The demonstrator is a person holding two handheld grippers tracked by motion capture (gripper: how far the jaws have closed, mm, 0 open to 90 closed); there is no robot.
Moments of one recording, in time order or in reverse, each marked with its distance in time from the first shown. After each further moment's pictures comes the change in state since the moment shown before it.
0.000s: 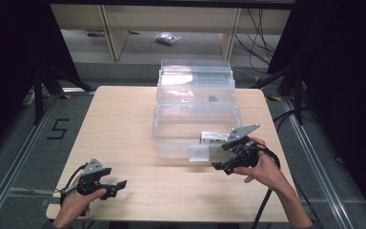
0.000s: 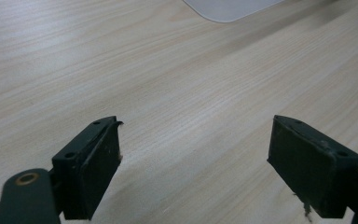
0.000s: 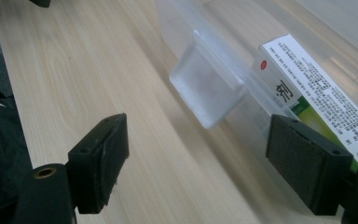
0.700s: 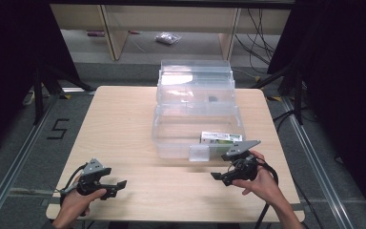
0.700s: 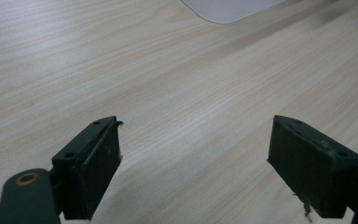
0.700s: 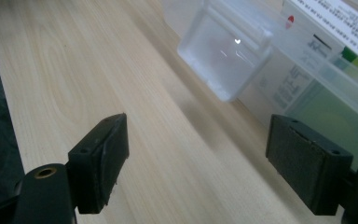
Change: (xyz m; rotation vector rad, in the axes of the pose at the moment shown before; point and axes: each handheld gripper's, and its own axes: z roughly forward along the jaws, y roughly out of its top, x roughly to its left) left arm 0.000 0.000 -0.001 -0.003 -0.003 0.004; right arm 0.009 -0.038 0.021 -0.043 -0.002 0.022
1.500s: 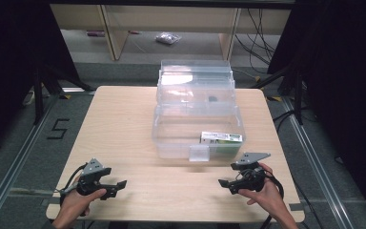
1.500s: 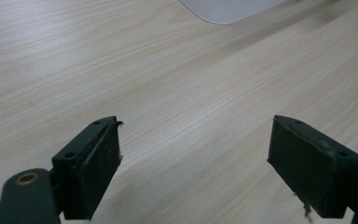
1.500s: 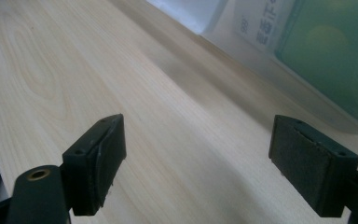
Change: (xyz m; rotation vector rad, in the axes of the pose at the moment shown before) left arm -0.002 0.000 0.001 -0.028 -0.001 -0.027; right arm -0.002 -0.047 0.002 -0.009 -0.050 0.147
